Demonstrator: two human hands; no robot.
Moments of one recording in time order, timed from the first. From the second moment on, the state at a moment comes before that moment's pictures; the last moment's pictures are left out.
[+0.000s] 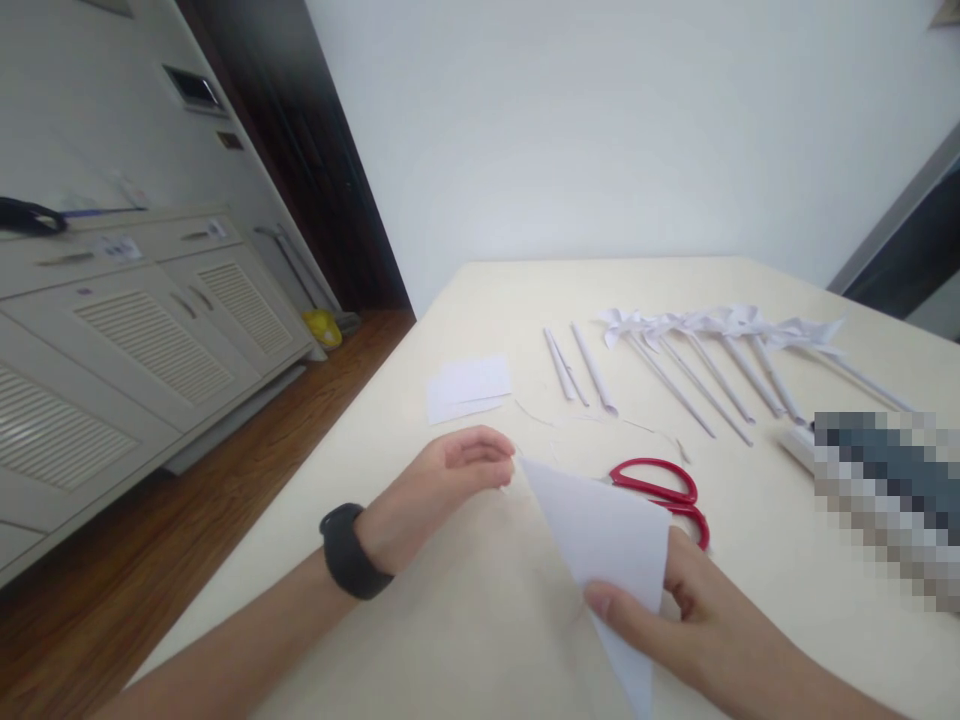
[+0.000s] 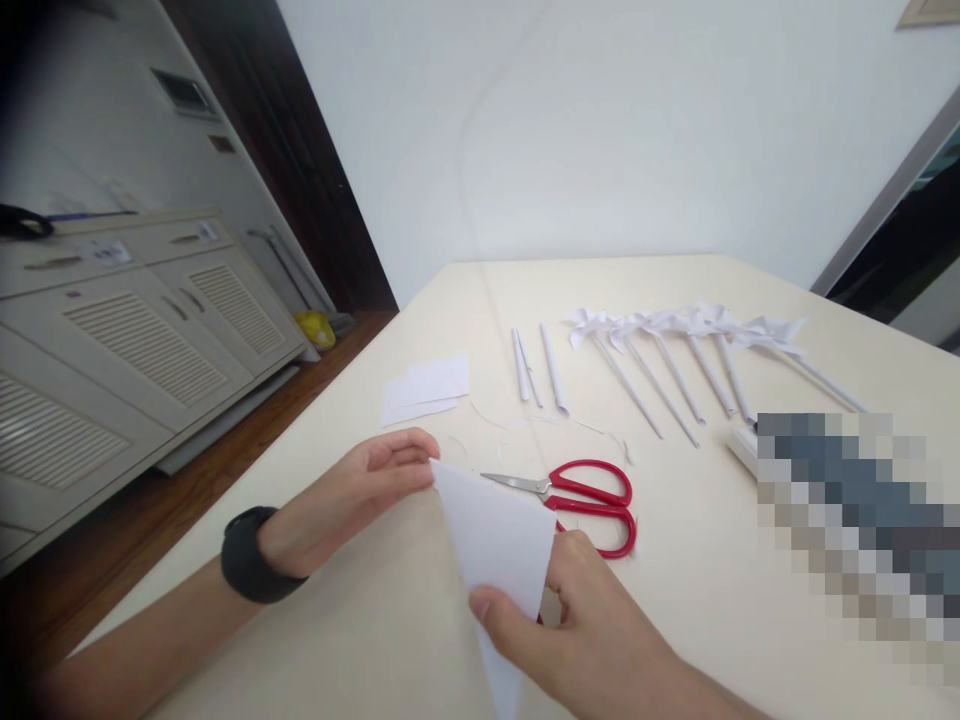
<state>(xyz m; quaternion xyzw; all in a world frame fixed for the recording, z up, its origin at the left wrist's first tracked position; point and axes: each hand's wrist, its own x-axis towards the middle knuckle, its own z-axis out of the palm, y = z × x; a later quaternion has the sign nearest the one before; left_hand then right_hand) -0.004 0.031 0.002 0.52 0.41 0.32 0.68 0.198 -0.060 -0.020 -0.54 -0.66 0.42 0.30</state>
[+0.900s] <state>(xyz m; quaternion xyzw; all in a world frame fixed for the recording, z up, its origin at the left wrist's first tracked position) 0.007 0.010 -0.004 0.67 0.38 0.24 0.59 0.203 -0.044 -0.010 -0.54 -0.71 0.38 0.23</state>
